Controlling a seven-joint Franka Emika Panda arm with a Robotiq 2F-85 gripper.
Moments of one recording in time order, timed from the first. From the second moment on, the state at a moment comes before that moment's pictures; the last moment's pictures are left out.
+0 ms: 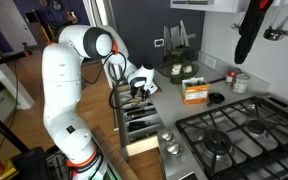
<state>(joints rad) 0.14 0.34 0.18 -2.29 0.59 2.69 0.45</state>
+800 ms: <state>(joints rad) 0.16 0.22 0.19 -2.47 0.88 2.70 0.68</state>
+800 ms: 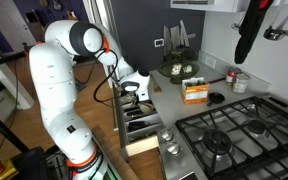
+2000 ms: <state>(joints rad) 0.19 -0.16 0.21 -2.72 0.68 2.73 1.08</state>
